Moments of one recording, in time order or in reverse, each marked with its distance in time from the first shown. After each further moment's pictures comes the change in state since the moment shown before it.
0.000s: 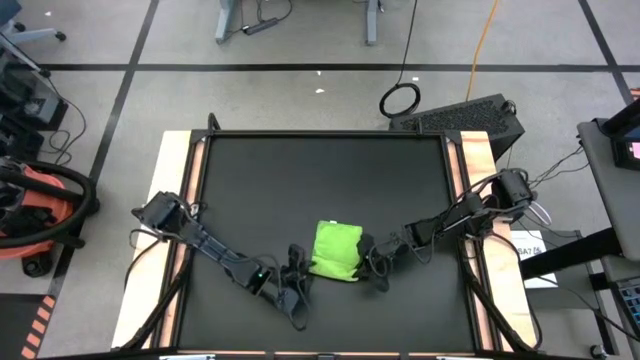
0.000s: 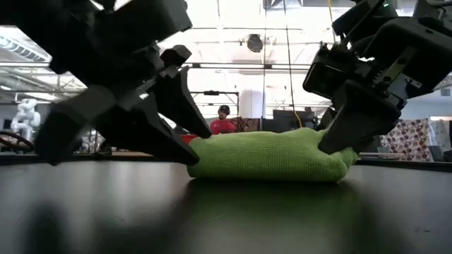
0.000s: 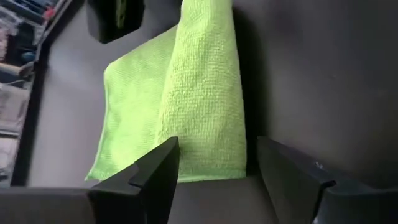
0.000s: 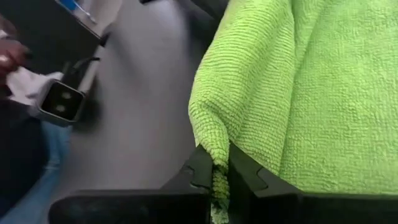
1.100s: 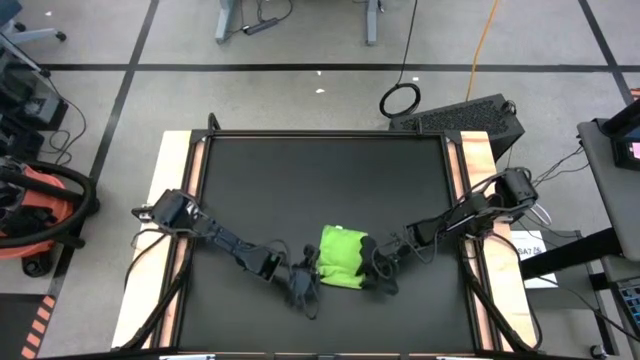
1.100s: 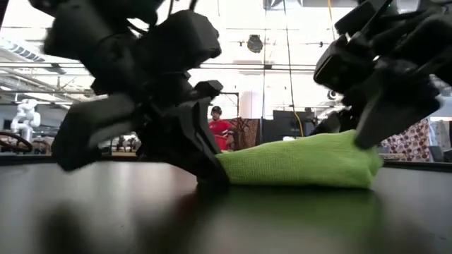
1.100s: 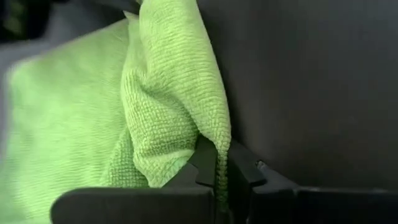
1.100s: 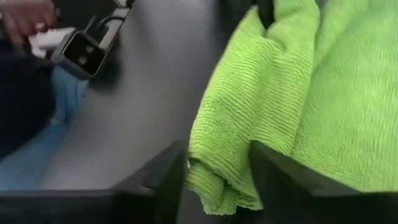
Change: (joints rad) left arm 0.116 0.069 0.002 0.112 0.416 0.050; right arm 0.008 -0.034 -0.006 -0.062 -0.091 -0.178
